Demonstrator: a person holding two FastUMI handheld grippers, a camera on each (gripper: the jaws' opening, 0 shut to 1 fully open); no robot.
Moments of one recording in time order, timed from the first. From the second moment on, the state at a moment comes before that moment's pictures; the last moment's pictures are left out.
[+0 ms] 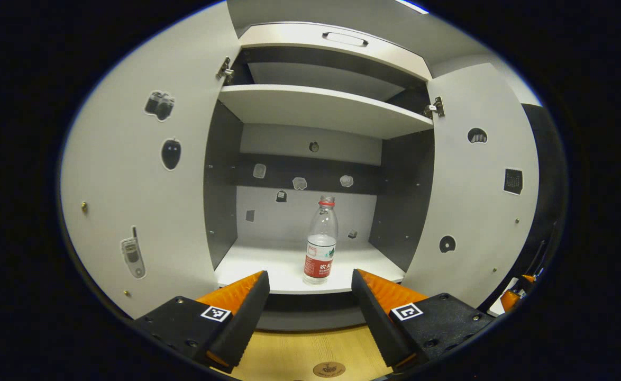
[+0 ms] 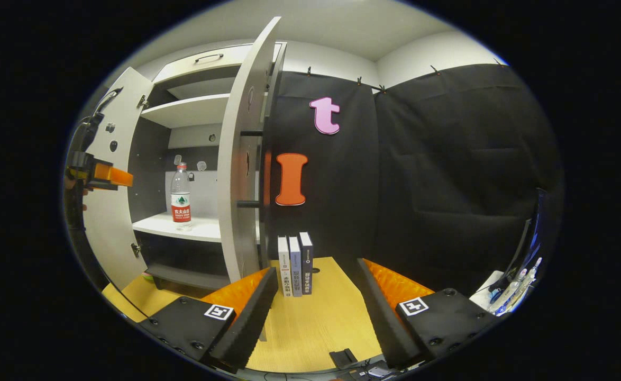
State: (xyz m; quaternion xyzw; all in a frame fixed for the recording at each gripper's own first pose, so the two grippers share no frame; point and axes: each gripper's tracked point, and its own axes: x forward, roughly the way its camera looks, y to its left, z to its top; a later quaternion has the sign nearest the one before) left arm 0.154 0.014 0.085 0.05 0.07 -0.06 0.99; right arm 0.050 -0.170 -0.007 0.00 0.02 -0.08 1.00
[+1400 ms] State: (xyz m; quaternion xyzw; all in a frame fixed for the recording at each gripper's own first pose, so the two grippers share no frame) left arm -0.001 0.102 0.112 0.05 0.00 -0.02 1.00; right arm 0.103 -0.113 0.006 -0.01 -0.02 -0.07 1.00
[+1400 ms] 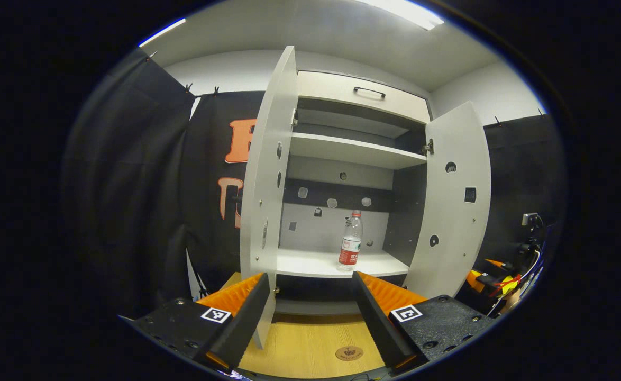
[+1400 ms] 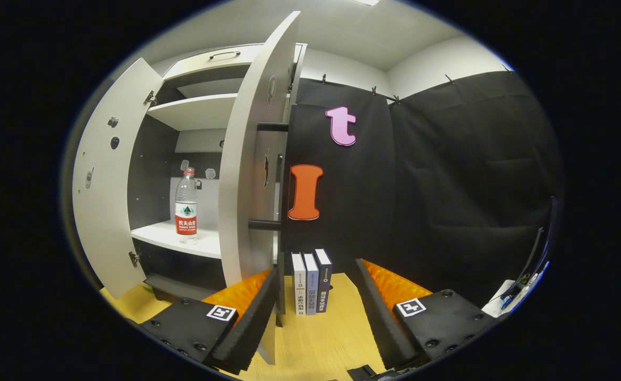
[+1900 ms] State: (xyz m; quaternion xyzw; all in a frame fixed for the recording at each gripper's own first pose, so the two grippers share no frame) left arm -0.007 0.120 0.108 0.04 0.00 -0.02 1.00; right arm 0.098 -0.065 0.006 -0.02 -0.02 -0.03 1.00
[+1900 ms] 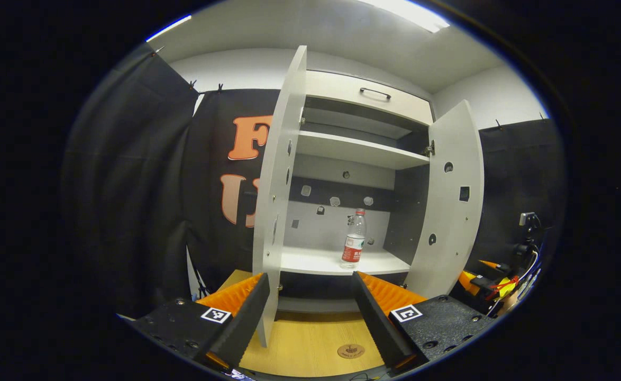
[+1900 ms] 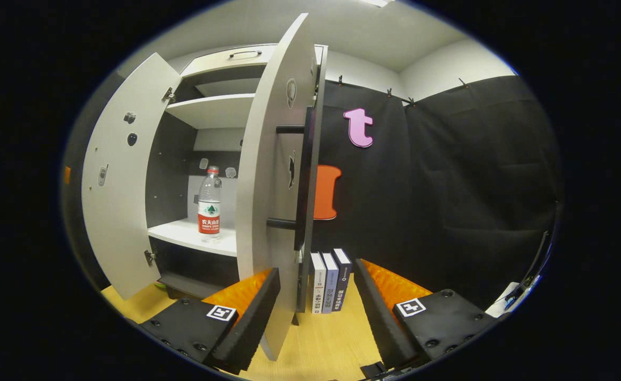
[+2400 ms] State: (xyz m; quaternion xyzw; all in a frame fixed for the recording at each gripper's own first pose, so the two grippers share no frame) left arm -0.011 0.146 0.112 0.04 -0.01 0.00 1.00; right arm 0.110 -0.021 0.006 -0.02 -0.02 0.00 1.00
